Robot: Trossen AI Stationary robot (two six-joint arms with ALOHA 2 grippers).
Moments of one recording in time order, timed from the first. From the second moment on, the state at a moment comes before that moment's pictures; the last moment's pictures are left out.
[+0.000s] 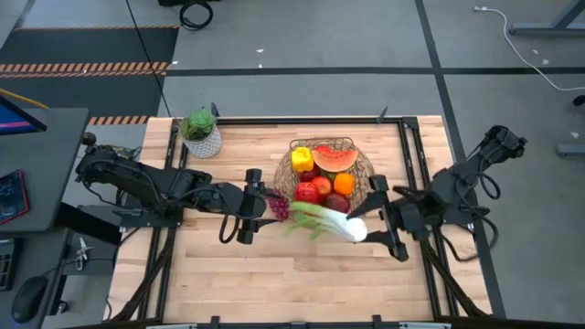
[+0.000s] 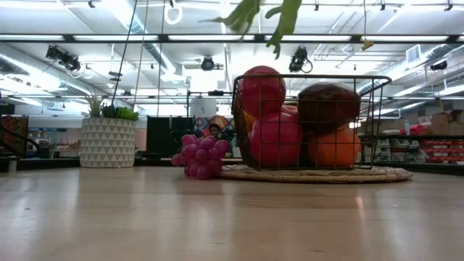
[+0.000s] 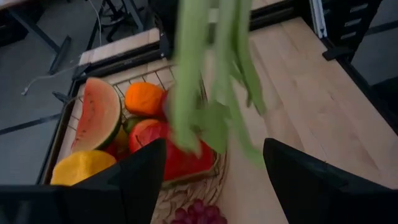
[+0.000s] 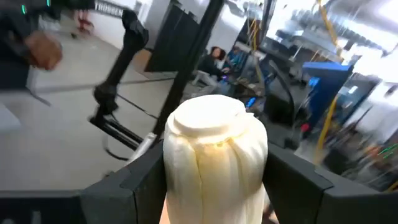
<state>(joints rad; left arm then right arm) -0.31 1.34 1.28 -0.49 -0.32 0.11 0.61 1.08 1.10 0.01 0.30 -0.44</state>
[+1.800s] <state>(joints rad) -0.35 1.47 1.28 -0.34 -0.56 0.72 0.71 1.55 1.10 0.15 0.61 -1.34</state>
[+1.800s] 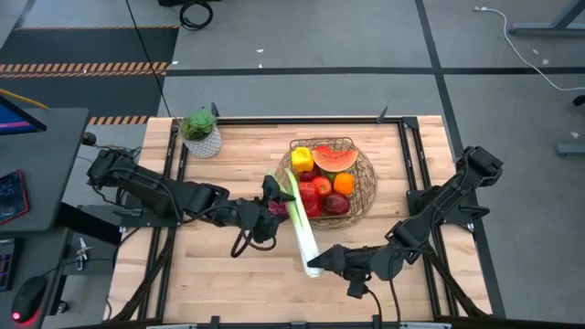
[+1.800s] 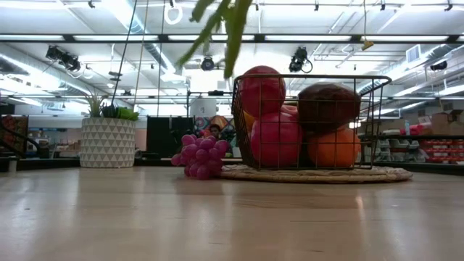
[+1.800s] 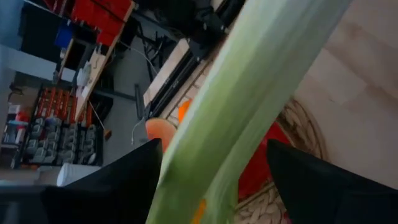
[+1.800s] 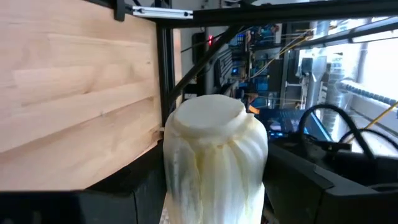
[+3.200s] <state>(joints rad) -0.32 1.47 1.28 -0.33 -0.58 0.59 0.68 1.55 1.10 0.17 0.64 -1.17</state>
